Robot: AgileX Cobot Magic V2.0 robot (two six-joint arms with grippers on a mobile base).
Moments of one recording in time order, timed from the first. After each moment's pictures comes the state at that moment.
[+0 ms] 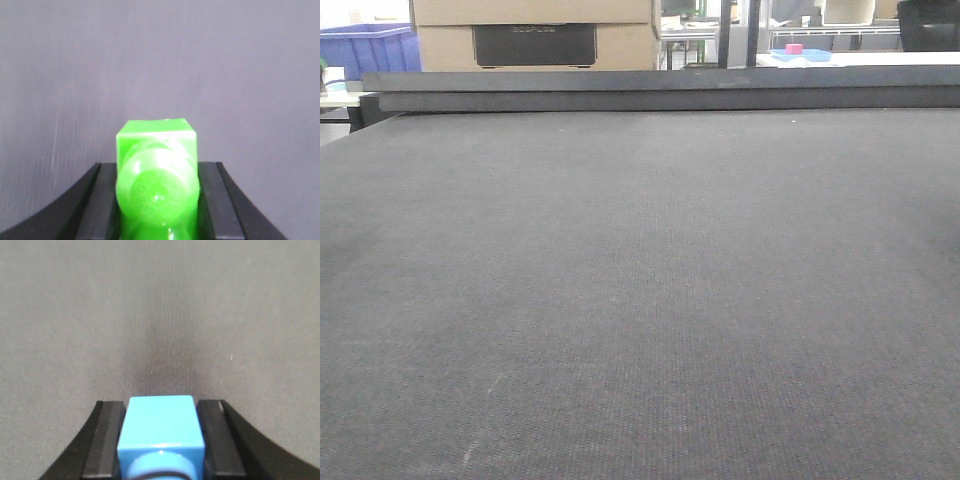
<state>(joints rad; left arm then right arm) -0.17 1.12 -0.81 0.00 0.39 -0.08 -0.13 1.11 -0.85 0.07 0.62 0.00</state>
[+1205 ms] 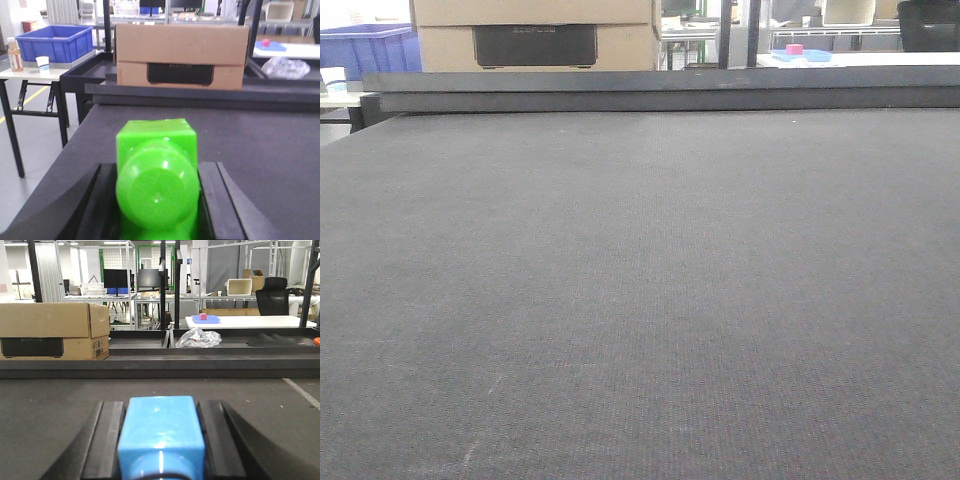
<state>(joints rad) 0.00 0.57 -0.68 0.08 0.23 -0.08 -0.13 0.34 -0.59 0.07 0.25 0.00</state>
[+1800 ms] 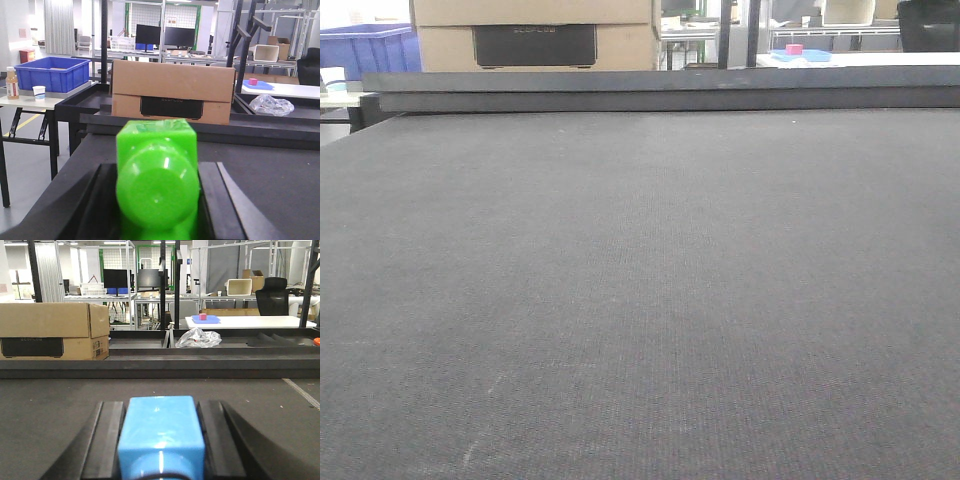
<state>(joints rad) 0.00 0.45 -0.68 0.04 0.23 -0.08 -0.13 0.34 -0.59 0.07 0.25 -0.01</state>
